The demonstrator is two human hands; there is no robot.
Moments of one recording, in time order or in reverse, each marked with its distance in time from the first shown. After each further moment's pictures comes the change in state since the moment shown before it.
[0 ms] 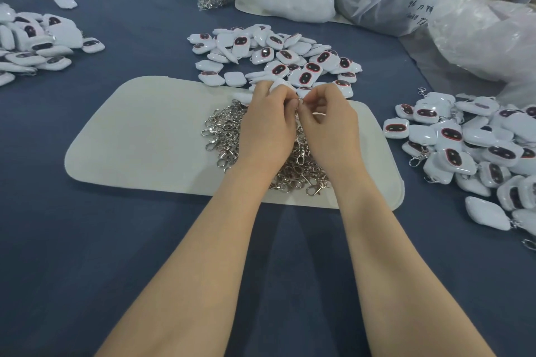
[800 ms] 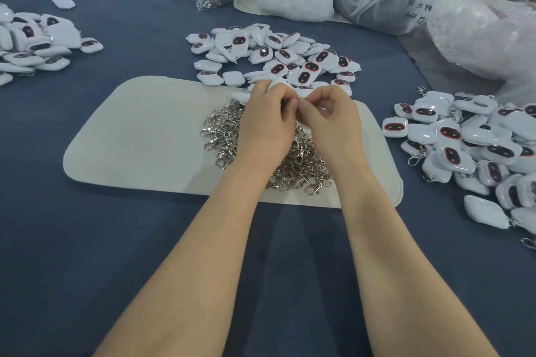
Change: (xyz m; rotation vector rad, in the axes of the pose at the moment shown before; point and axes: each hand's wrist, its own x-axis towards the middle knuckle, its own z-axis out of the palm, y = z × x) left_hand 0.002 -0.001 0.000 -0.061 0.000 -0.018; right_hand 0.002 -0.001 -0.003 0.220 -0.002 0.160
